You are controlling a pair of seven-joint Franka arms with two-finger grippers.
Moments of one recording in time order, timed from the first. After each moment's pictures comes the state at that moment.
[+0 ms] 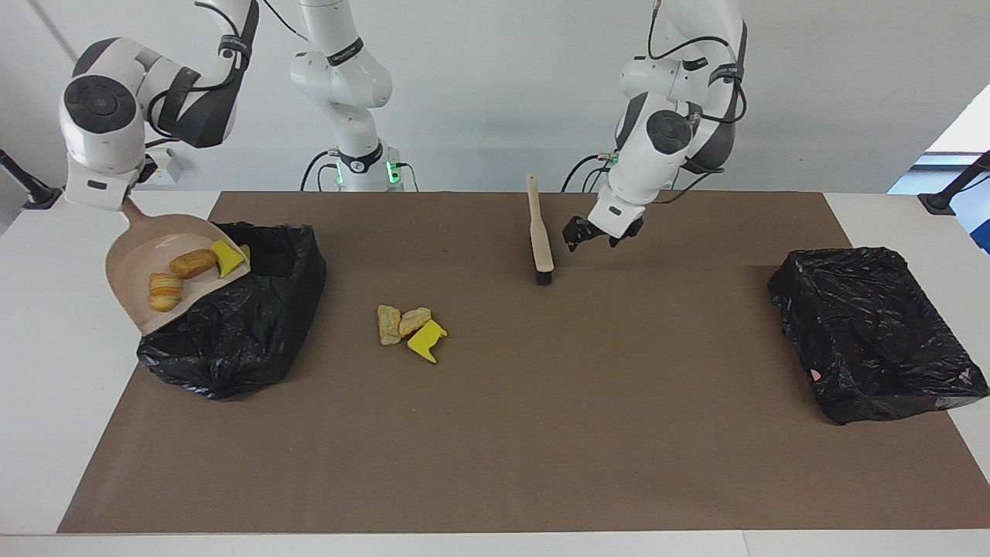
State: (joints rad) left arm -0.38 -0.02 -0.05 -2.13 -0.20 2.03 -0.45; right arm -0.29 -0.04 -0.02 -1.92 -0.73 1.68 -0.99
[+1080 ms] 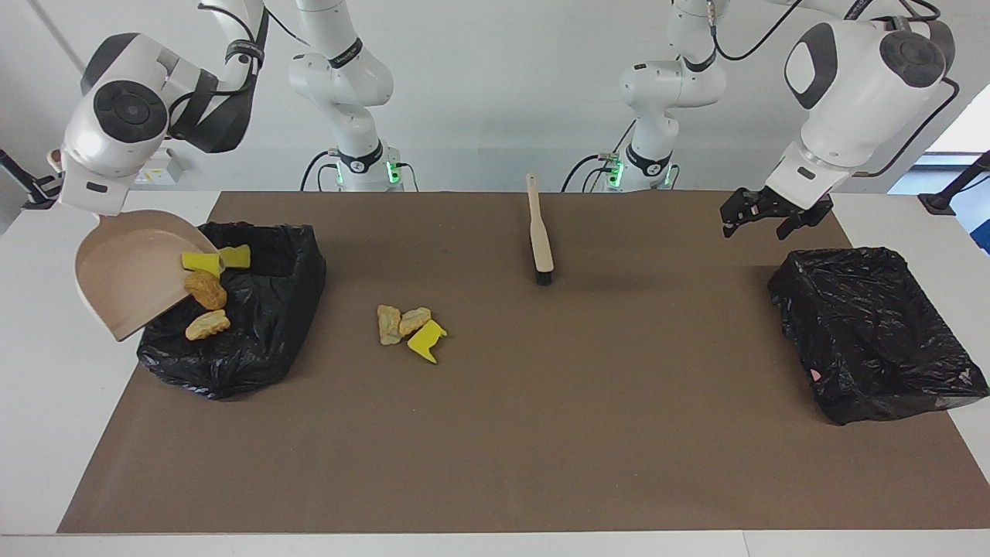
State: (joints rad) left arm -0.03 0.01 -0.05 -1.66 -0.02 1.57 0.02; right arm -0.19 0.04 -0.02 -1.75 -0.89 1.56 -0.99
